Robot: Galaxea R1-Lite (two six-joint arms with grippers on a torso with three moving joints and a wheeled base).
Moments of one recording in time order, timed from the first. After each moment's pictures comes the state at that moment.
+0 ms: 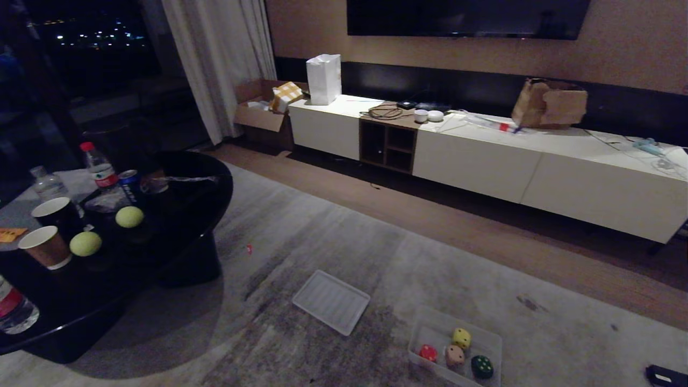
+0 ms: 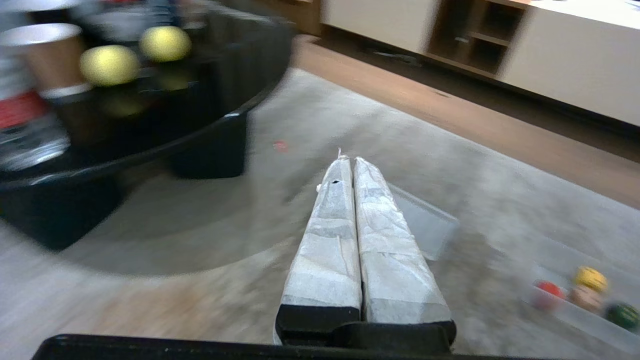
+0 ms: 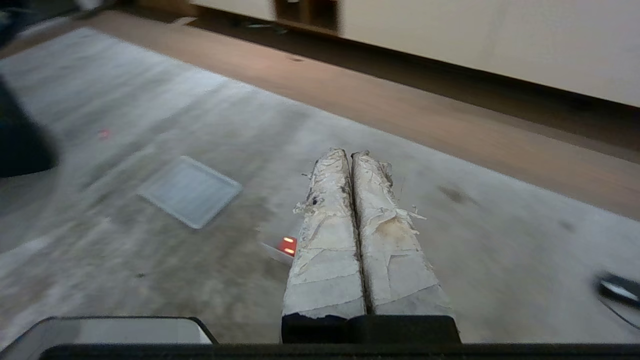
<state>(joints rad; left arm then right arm) 0.00 0.00 0.00 0.00 0.05 -0.05 0.01 0.00 -0.02 0.06 0.00 0.01</state>
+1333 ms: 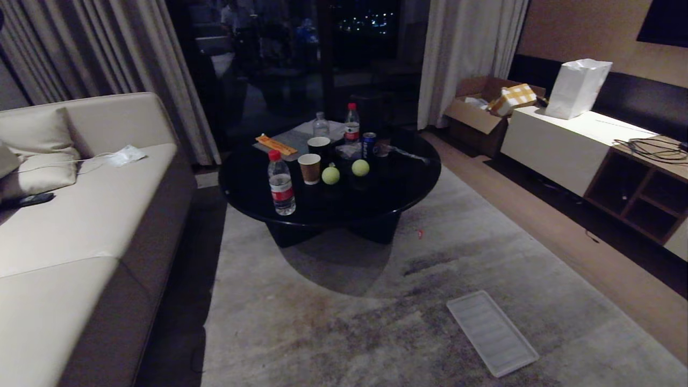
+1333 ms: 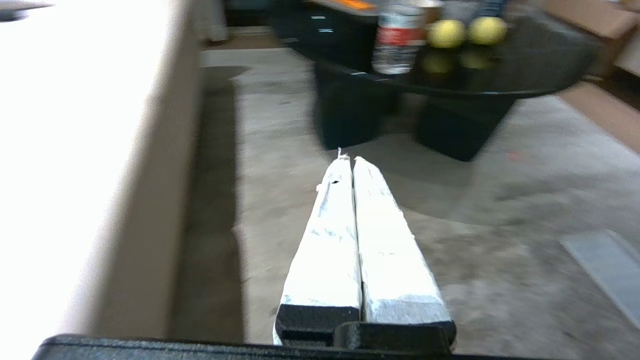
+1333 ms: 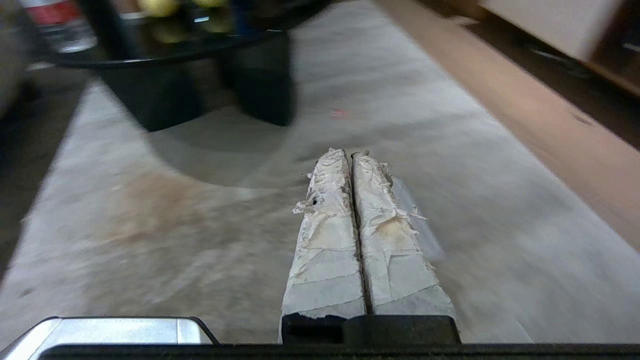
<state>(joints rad) 0.00 0.00 0.00 0.00 0.05 -0.05 0.01 0.00 -0.02 0.06 0.00 0.01</state>
